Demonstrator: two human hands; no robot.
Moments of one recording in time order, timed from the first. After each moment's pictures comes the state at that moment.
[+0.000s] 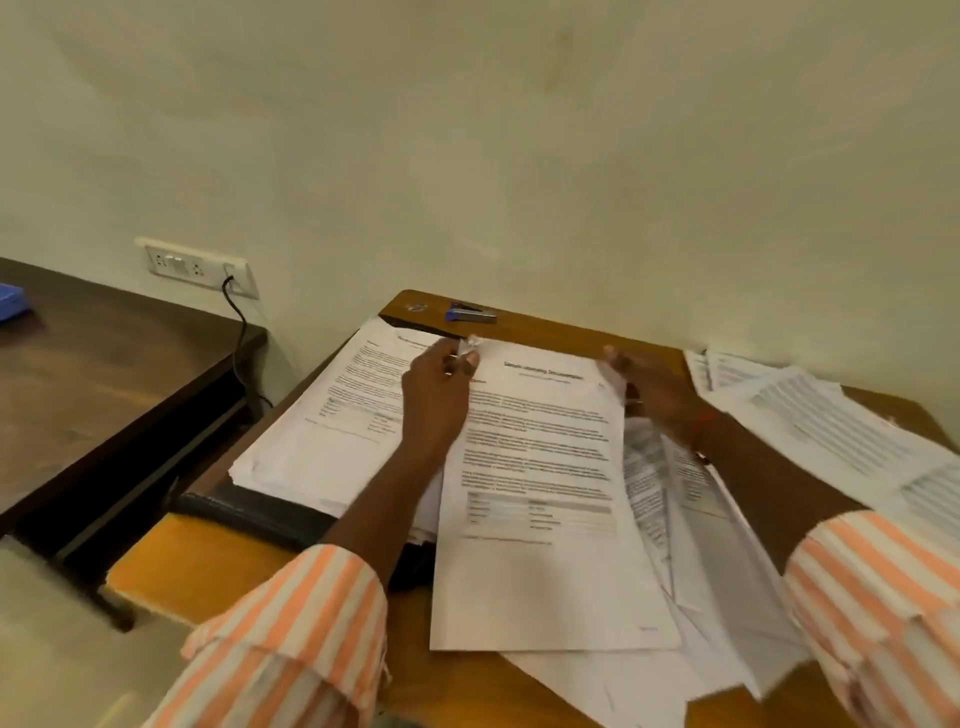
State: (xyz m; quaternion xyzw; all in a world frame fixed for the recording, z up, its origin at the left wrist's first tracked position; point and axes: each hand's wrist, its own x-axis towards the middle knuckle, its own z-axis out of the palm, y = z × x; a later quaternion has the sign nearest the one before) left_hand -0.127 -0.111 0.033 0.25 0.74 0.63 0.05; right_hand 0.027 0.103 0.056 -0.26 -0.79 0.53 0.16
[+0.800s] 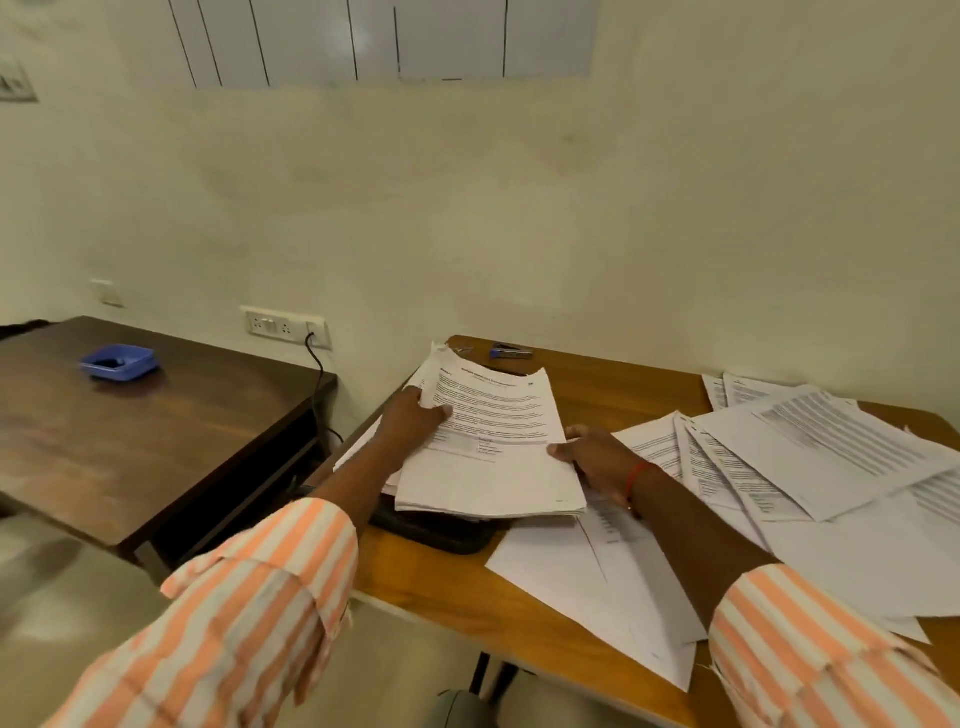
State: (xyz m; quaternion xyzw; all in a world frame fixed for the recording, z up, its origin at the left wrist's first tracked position) left_hand -0.159 -0.209 0.056 0.20 0.85 0.47 0.12; right_hand 0.018 -0.015 0.025 -0.29 -0.69 0.65 0.09
